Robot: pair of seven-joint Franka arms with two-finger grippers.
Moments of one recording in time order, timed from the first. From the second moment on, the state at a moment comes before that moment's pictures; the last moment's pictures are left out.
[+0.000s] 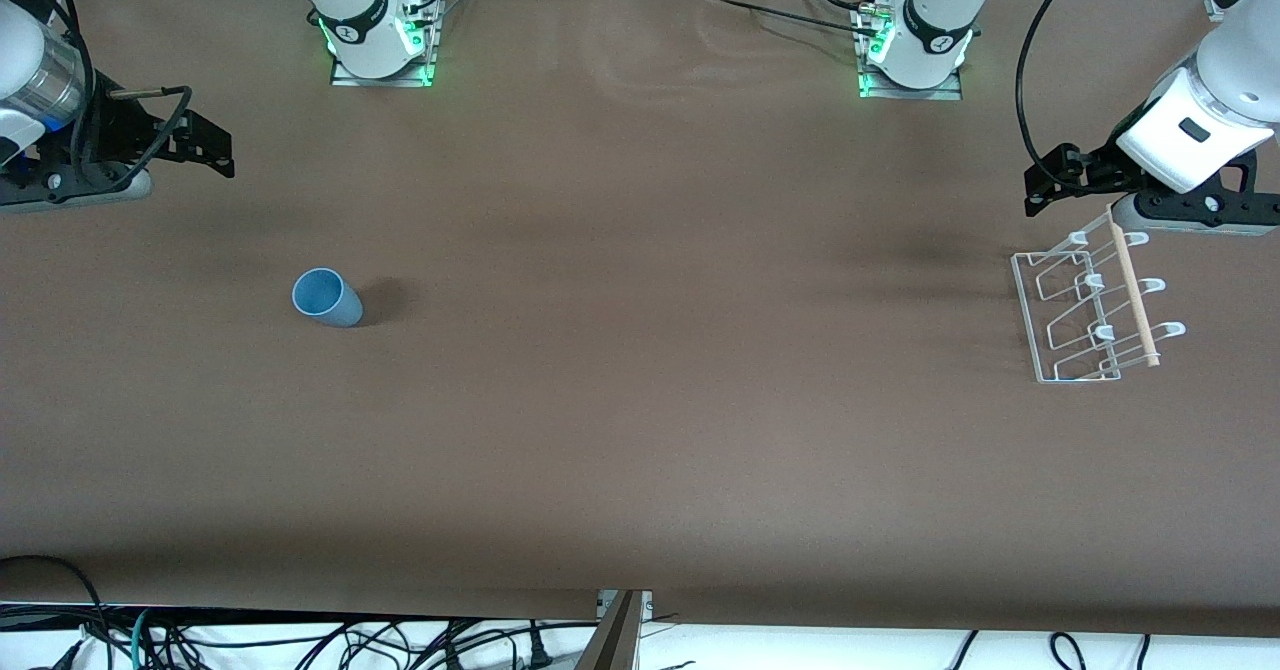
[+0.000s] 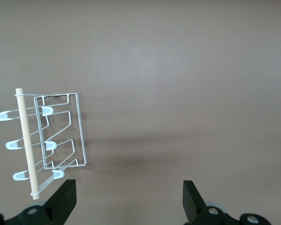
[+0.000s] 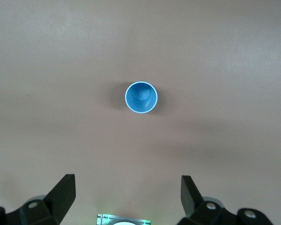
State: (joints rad) left arm 0.01 -0.03 -0.10 -1.71 0.00 1.67 -0.05; right arm 0.08 -0.04 -0.01 -1.71 -0.02 1.56 -0.08
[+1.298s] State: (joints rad) left arm 0.01 -0.03 -0.10 -1.70 0.00 1.67 -0.05; right arm 0.08 0.26 -0.13 -1.90 -0.02 1.91 -0.24
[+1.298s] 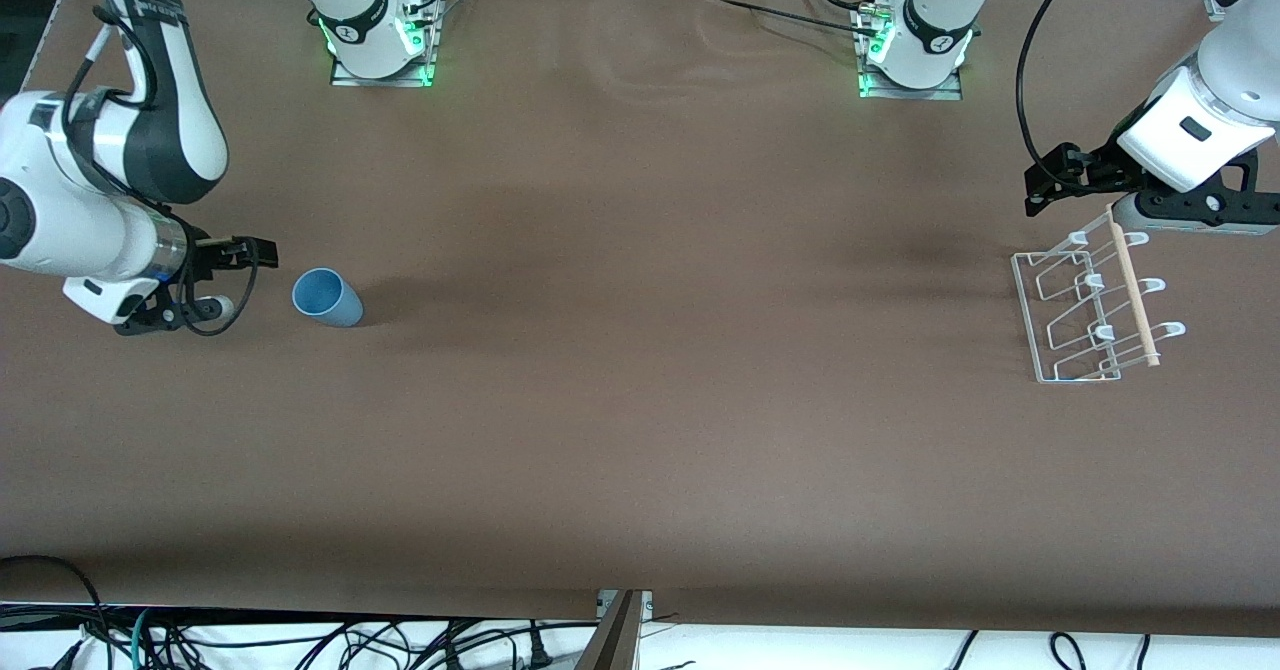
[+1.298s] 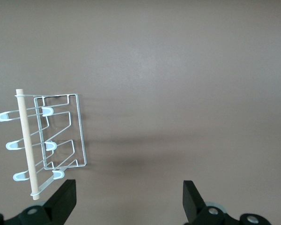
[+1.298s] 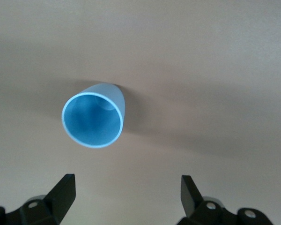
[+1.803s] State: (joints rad) left arm 0.01 -0.03 -0.10 -1.70 0.00 1.66 -0.05; right arm 0.07 0.41 -0.13 -1.91 -0.02 2.06 -0.24
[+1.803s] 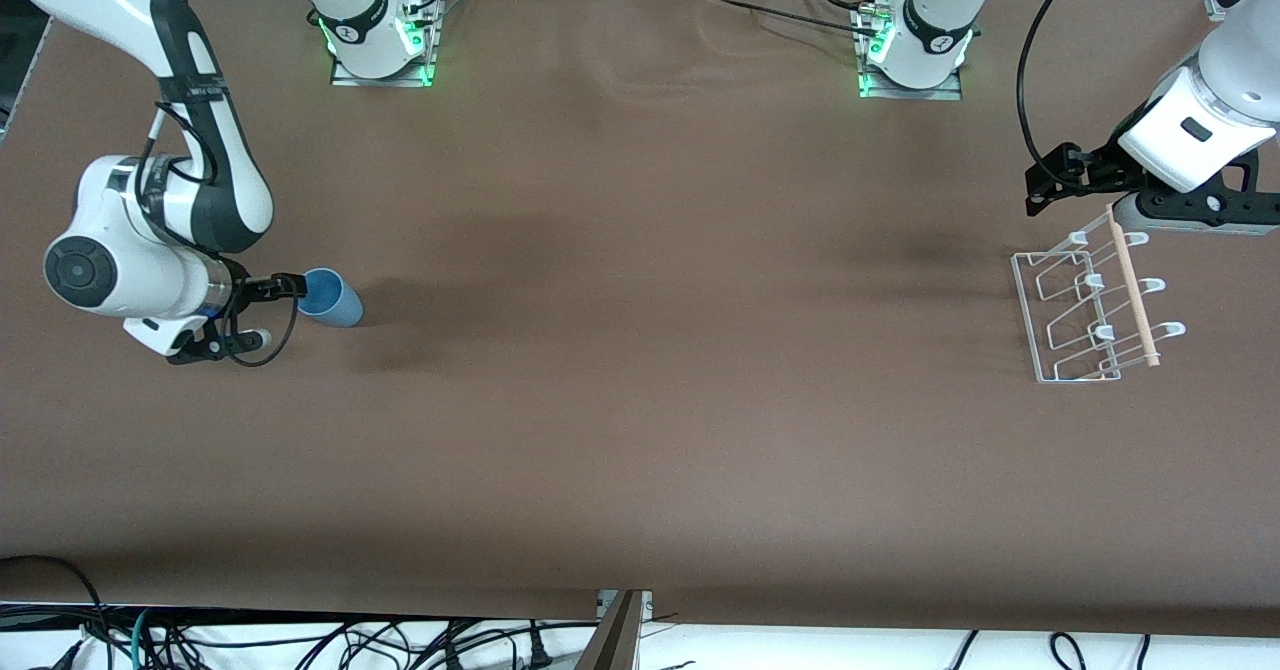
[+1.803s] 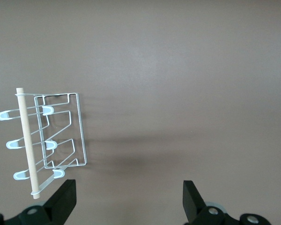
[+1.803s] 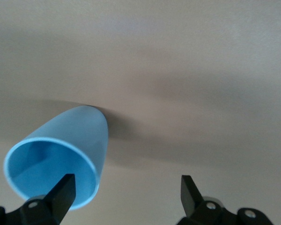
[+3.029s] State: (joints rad) left arm 0.02 -0.03 -0.10 -1.70 0.00 1.66 -0.05; right arm 0.08 0.46 -0.10 -1.88 -0.02 2.03 -0.18
